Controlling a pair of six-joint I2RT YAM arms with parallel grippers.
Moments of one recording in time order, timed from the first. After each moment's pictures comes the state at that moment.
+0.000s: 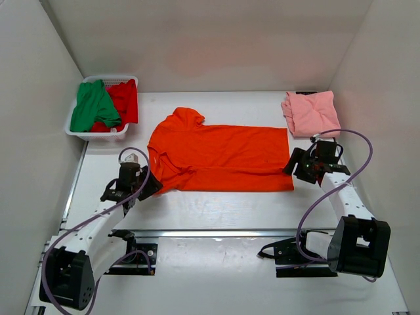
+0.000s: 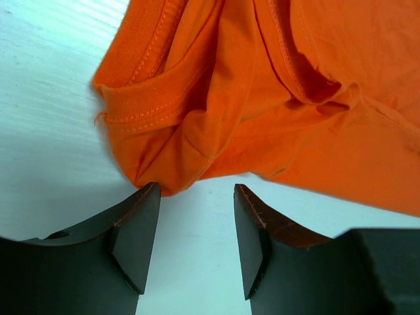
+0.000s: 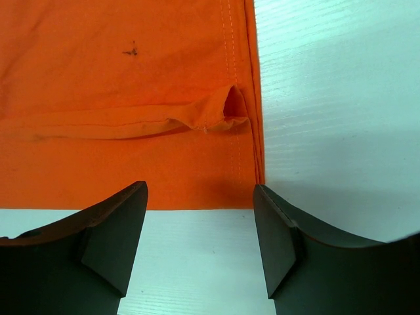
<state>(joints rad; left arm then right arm) -0.21 0.90 0.40 -0.30 0.03 -0.69 -0.14 1.16 0.69 -0.44 -0.26 0.24</state>
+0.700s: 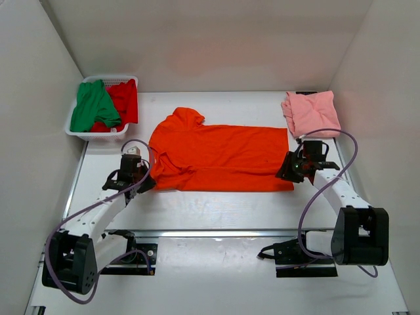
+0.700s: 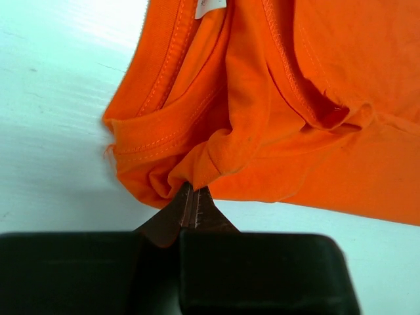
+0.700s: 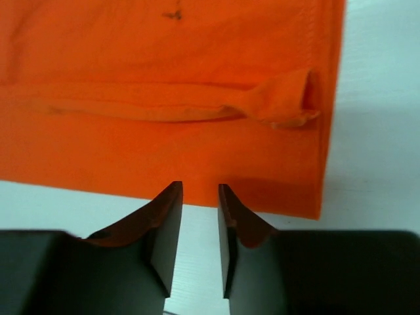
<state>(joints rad) -0.19 1.04 0.49 -0.29 0.00 -0.59 -0.03 1.24 0.69 -0.41 -0.28 0.29</state>
